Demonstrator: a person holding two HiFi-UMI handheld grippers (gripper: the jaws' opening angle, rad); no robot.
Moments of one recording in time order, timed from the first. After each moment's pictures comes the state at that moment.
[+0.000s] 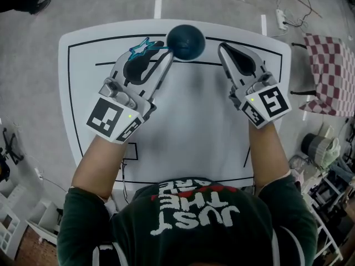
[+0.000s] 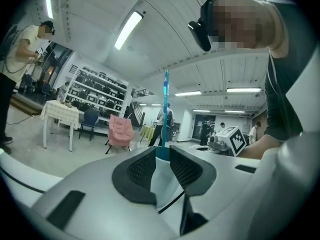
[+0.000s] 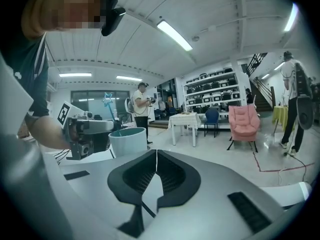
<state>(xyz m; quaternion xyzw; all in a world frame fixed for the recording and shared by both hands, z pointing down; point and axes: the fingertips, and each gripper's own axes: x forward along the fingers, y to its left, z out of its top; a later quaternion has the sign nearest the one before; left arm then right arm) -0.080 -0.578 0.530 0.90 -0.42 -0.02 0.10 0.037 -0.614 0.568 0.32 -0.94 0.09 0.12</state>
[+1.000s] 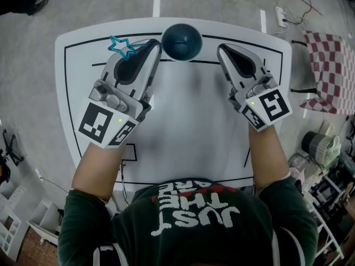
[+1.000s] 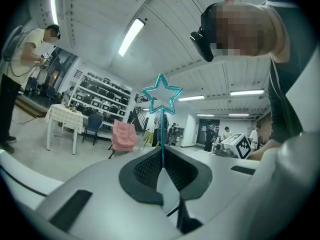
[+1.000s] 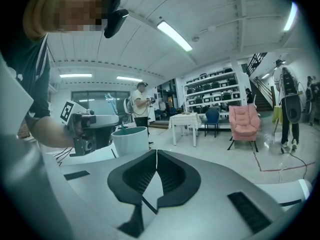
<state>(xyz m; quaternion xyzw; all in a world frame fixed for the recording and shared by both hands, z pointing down) -0.093 -0.577 0.514 0.89 -0.44 -0.05 0.09 0.040 -0.602 0.565 0.31 -0.94 0.09 0.12</state>
